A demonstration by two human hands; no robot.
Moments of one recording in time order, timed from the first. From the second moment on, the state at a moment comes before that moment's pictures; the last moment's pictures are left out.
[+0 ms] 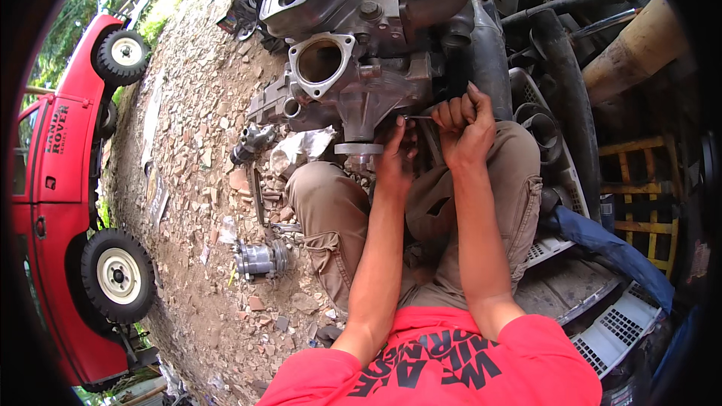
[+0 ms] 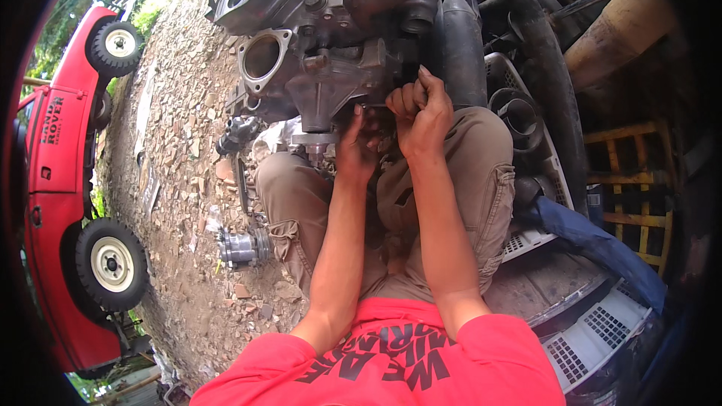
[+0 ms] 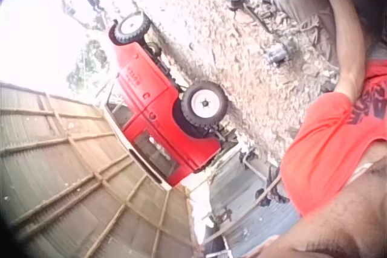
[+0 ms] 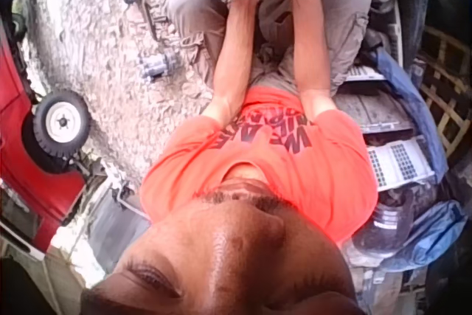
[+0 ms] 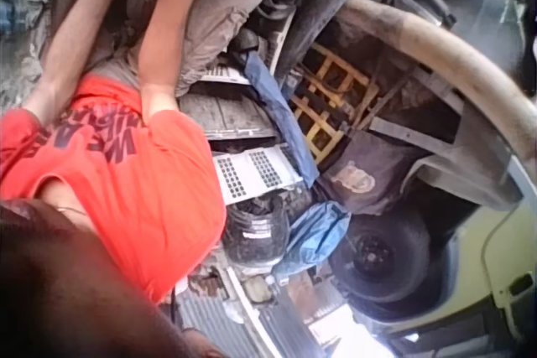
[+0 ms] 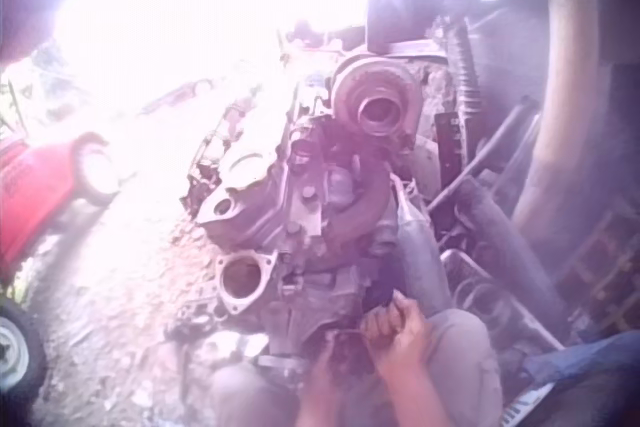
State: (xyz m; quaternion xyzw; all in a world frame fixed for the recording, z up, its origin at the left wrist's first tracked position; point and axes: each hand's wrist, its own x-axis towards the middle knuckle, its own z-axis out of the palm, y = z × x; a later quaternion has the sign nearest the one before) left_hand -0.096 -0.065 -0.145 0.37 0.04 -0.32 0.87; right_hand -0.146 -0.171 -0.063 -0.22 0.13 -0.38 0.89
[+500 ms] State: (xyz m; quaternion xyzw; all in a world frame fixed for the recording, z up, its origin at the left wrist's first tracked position) left_hand -0.084 -0.073 -0.142 0.49 0.02 -0.21 0.84; right_hand -0.122 -0.188 -0.144 0.06 0.06 -0.35 0.93
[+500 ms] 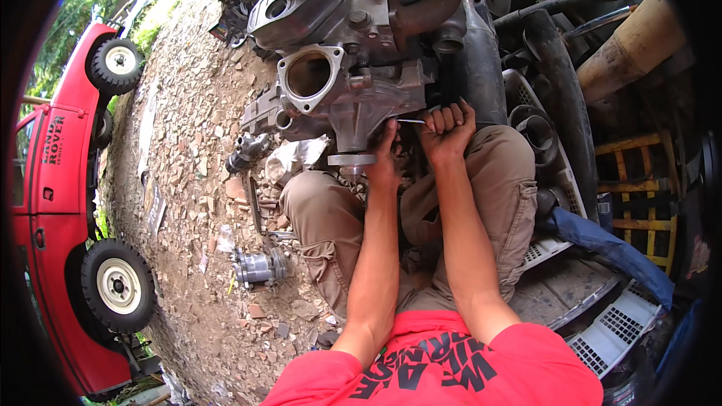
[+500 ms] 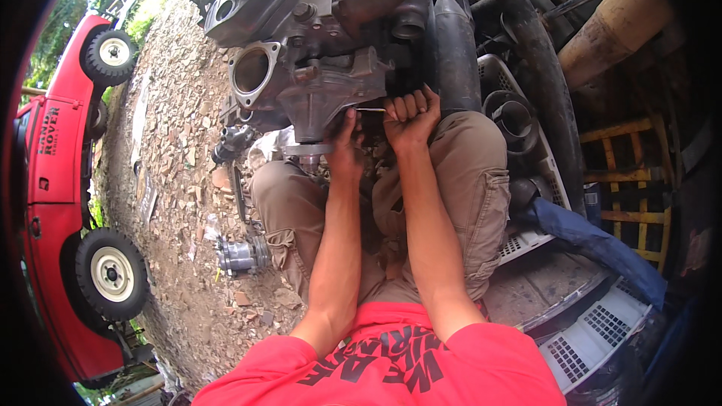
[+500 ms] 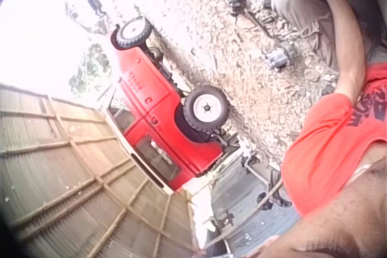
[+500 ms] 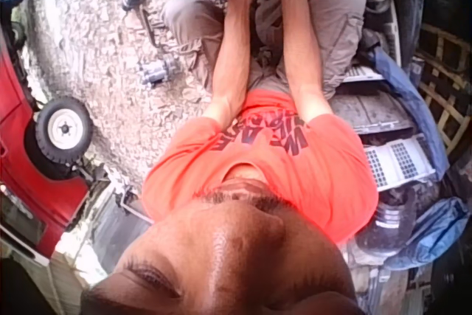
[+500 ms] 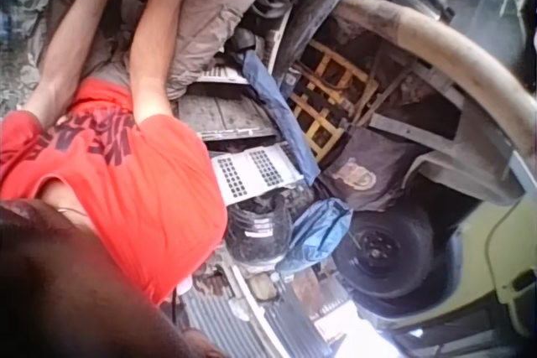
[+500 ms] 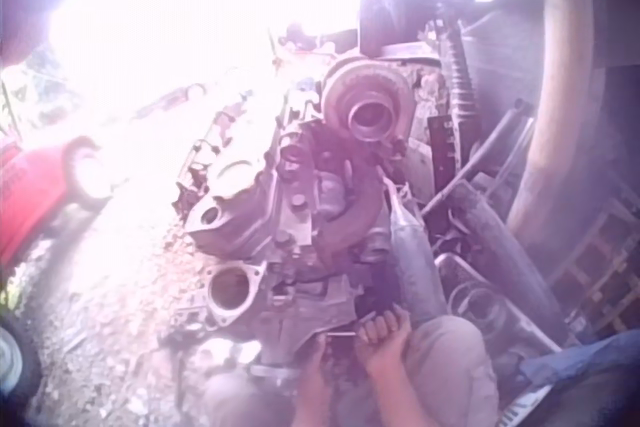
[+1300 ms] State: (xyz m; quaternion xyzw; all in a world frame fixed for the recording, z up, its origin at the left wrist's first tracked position) left_hand -0.086 -0.080 -0.143 0.47 0.04 -0.22 0.85; right_hand -0.120 -0.191 -0.161 0.05 0.05 -0.37 0.93
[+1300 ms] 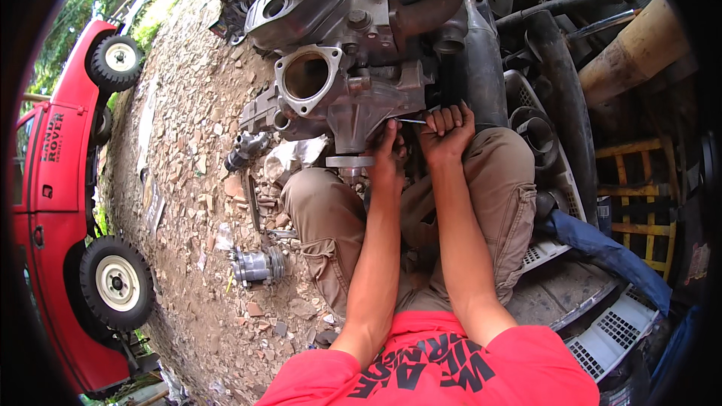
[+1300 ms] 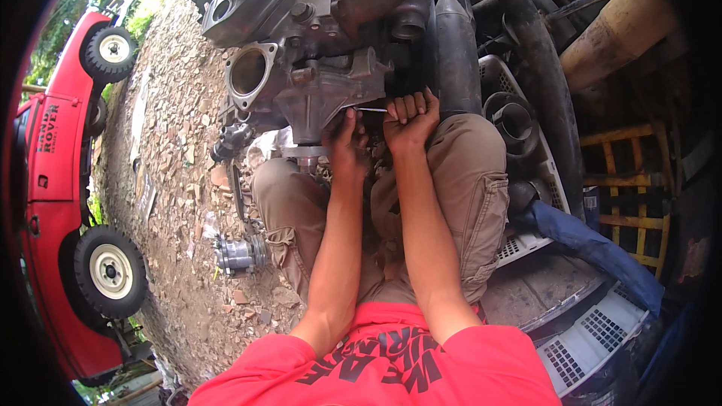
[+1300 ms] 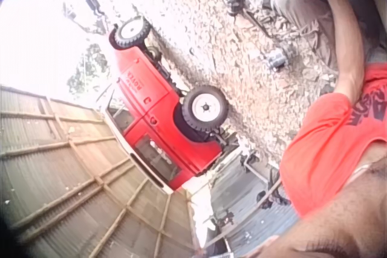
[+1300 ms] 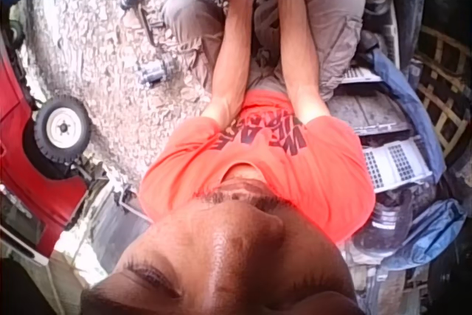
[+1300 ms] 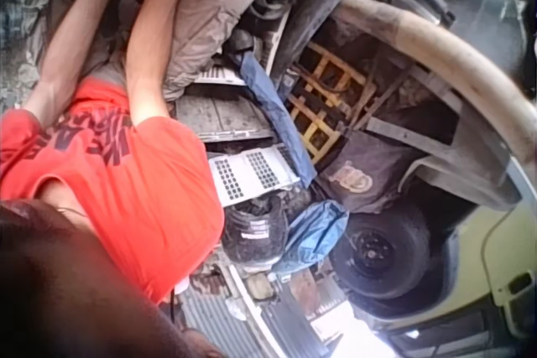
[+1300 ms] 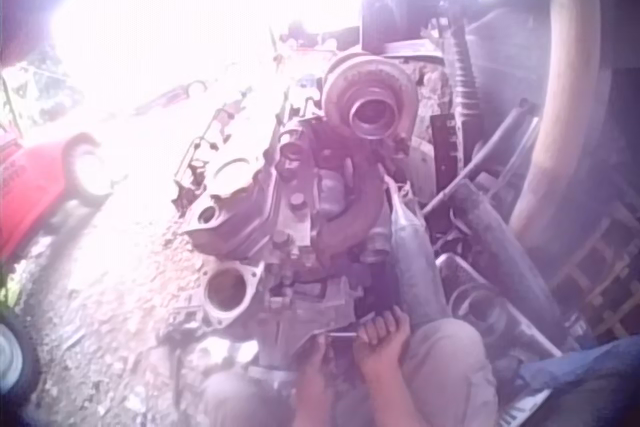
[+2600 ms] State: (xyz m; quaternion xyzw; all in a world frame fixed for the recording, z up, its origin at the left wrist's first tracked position) left_hand -0.090 -0.079 -0.139 0.50 0.04 -0.18 0.85; right_hand -0.129 -0.184 -0.129 0.08 0.11 -0.36 0.92
